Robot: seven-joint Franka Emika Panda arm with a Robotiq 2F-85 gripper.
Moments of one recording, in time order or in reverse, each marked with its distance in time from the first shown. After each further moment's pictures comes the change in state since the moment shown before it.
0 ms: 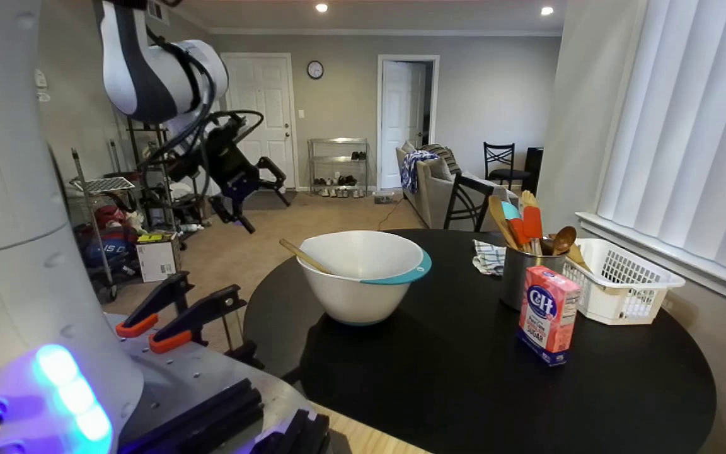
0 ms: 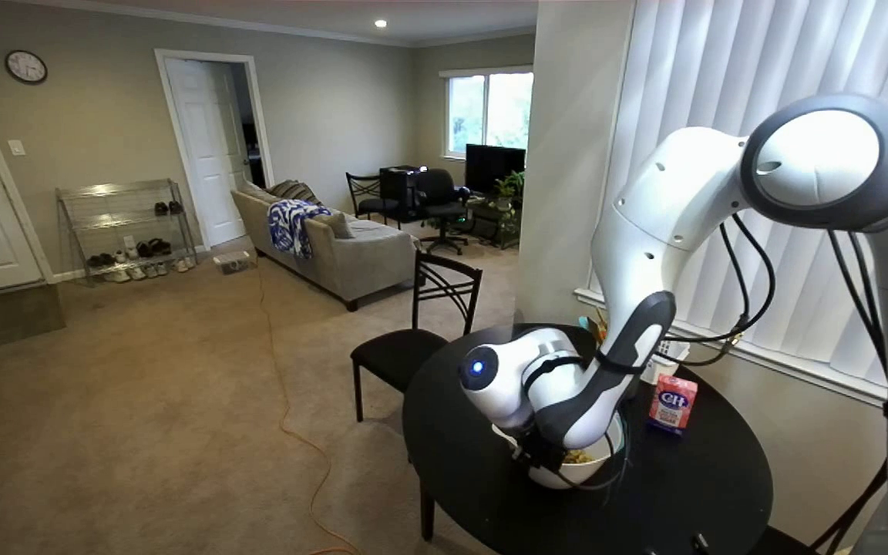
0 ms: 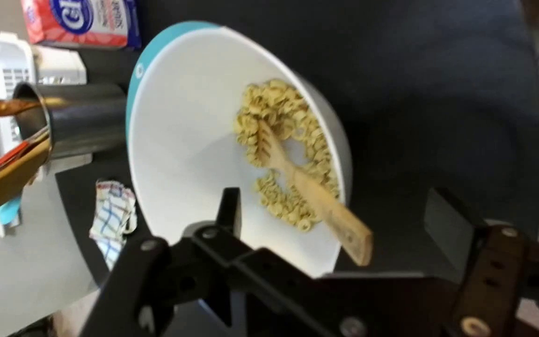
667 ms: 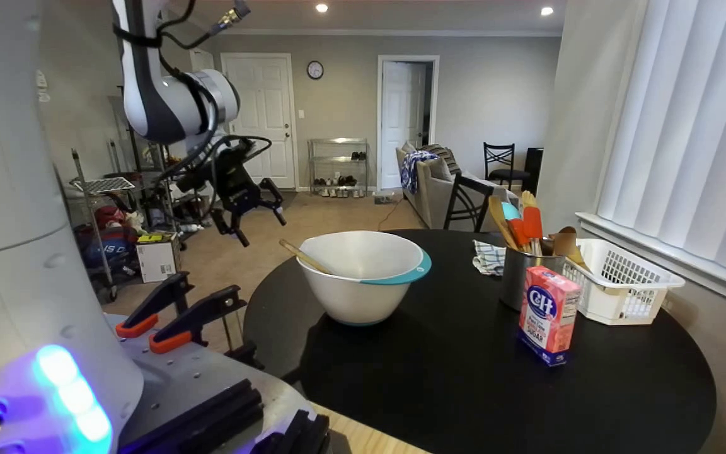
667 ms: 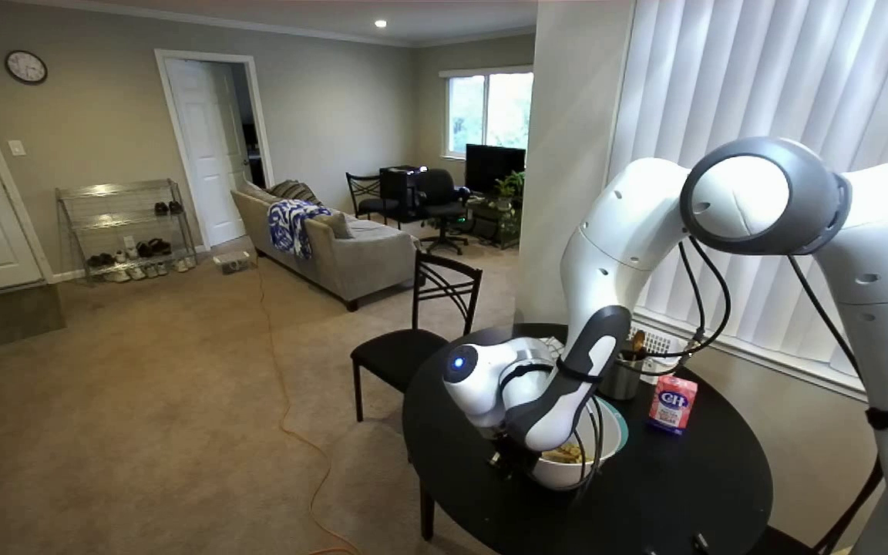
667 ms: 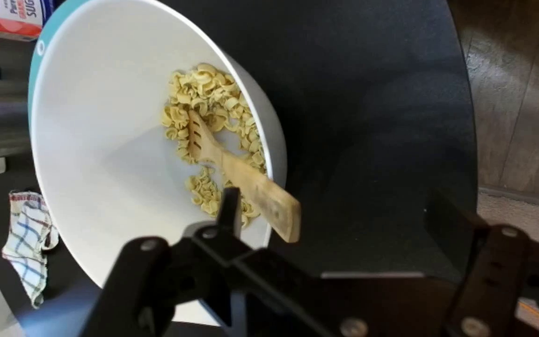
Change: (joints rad) arm 0.061 0.160 -0.068 0.161 0.147 0.065 -0.143
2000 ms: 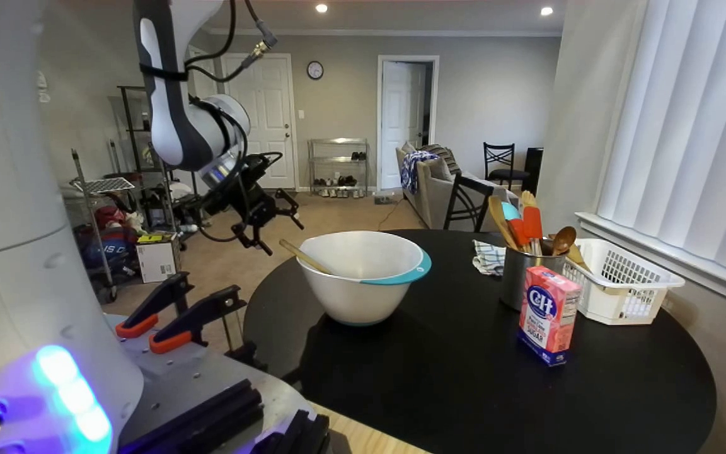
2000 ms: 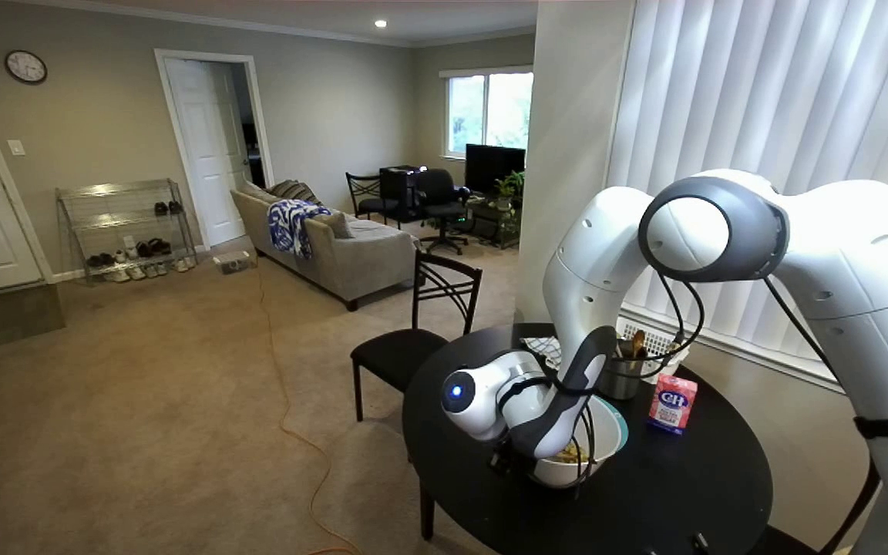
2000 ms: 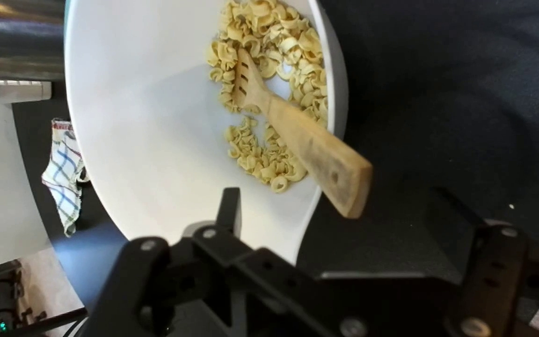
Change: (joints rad) arm 0.070 0.131 -0.097 0.111 -0.248 0.006 0.076
